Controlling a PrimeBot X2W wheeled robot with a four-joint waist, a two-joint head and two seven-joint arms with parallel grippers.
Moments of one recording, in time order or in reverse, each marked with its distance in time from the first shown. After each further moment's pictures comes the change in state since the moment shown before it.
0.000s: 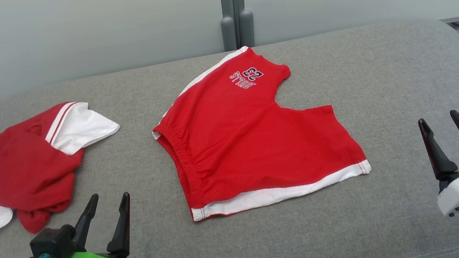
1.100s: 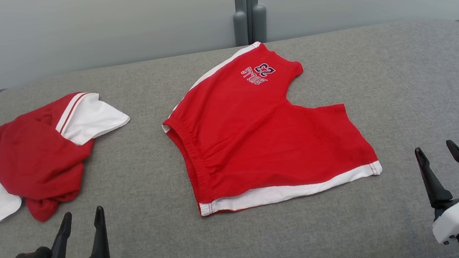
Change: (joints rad) left arm 0.144 -0.051 0.189 -0.074 0.064 0.036 0.000; right arm 0.142 0.091 -0.084 -0.023 -0.089 0.019 0.000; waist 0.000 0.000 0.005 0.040
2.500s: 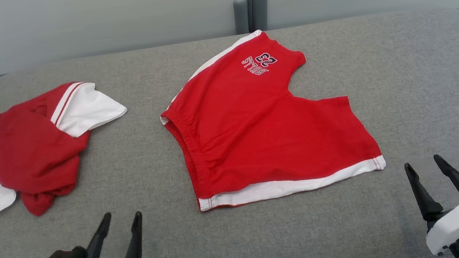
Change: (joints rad) left arm -0.003 -0.047 -0.046 0.022 0.062 -0.123 0.012; right arm -0.009 0.056 -0.016 0.105 -0.061 0.093 0.000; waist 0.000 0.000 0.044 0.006
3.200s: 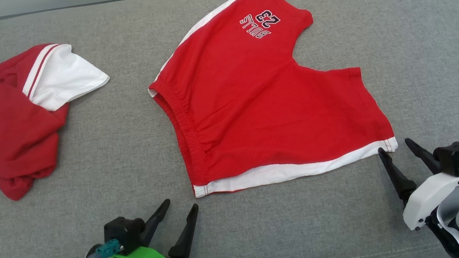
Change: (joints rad) left arm -0.148 -0.050 -0.178 0.078 0.011 -0.058 0.140; right arm -0.198 0.040 0.076 0.171 0.000 0.062 0.076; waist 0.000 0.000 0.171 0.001
